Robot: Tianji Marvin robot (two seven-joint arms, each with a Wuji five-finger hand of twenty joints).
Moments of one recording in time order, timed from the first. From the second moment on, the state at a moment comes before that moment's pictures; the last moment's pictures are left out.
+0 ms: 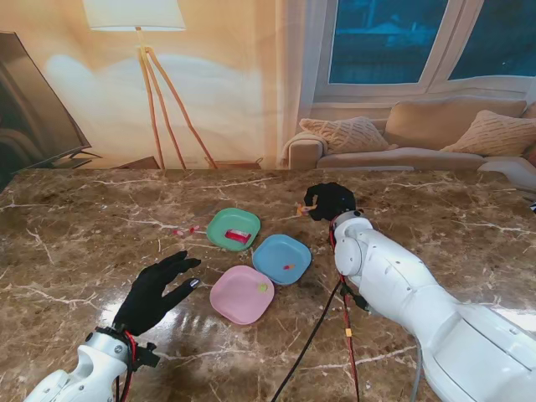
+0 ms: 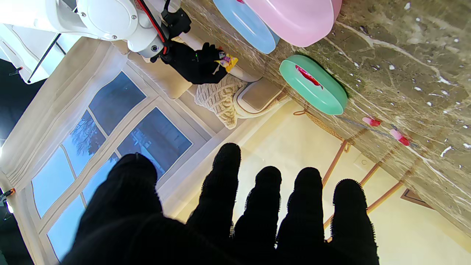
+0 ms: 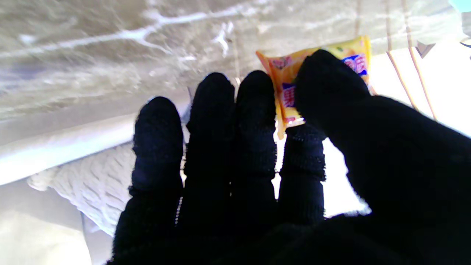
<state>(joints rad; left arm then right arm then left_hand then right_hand) 2.00 -1.14 -1.41 -1.83 0.57 -0.26 0.20 -0.80 -1.35 0.60 -0.51 -0.49 -0.06 -0.52 0.64 0.01 0.03 0.11 0.57 0.12 0.16 0.28 0.42 0.20 0.11 0.21 0.34 0.18 0.10 0.24 0.03 0.24 0.49 0.27 0.57 -0.95 1.29 -0.34 0.92 -0.24 0.85 0.84 1.24 -0.05 0.67 0.89 1.08 0.00 0.94 0.71 0.71 0.08 1.33 0.62</state>
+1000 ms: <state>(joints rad) 2.01 -1.14 -1.42 -1.83 0.57 -0.27 0.21 -0.69 -1.62 0.37 -0.34 -0.41 -0.08 -0.53 0.64 0.01 0.03 0.11 0.57 0.12 0.16 0.28 0.42 0.20 0.10 0.21 0.34 0.18 0.10 0.24 0.03 0.24 0.49 0.27 0.57 -0.91 1.28 -0.34 0.92 -0.24 0.82 0.76 1.25 -0.05 0.69 0.91 1.08 0.00 0.99 0.72 0.70 0.10 1.39 0.67</state>
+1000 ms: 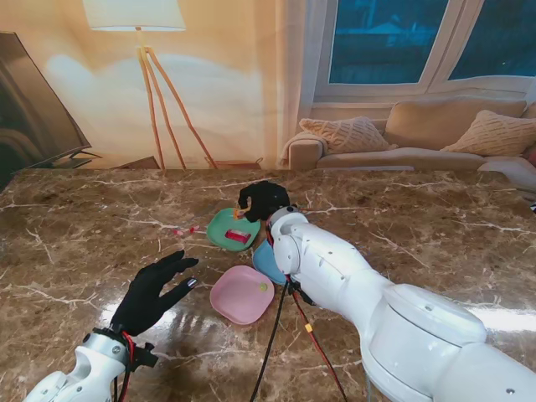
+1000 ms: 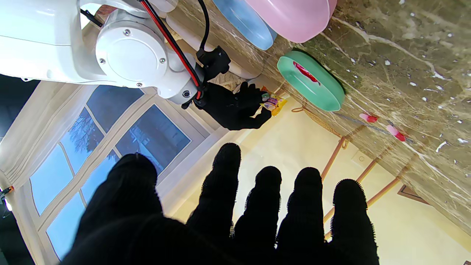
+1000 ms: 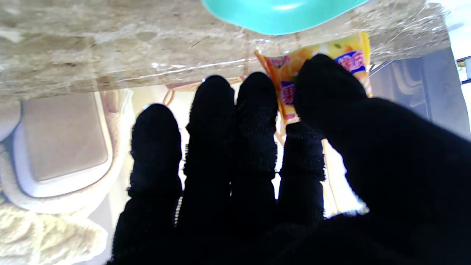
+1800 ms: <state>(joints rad) 2.01 -1.14 -1.42 -1.84 0.56 -0.26 0.21 -0.69 -1.63 0.31 -0.33 -0.44 -0.10 -0.46 0.64 0.01 0.03 0.11 0.57 0.12 0.16 0.28 0.42 0.20 0.10 0.21 0.34 0.18 0.10 0.24 0.03 0.24 0.49 0.27 0.40 -0.73 1.21 -0.13 0.78 -0.09 0.45 0.57 0.95 -0.04 0.40 0.55 0.86 0.00 0.60 0.56 0.51 0.09 1.17 0.61</state>
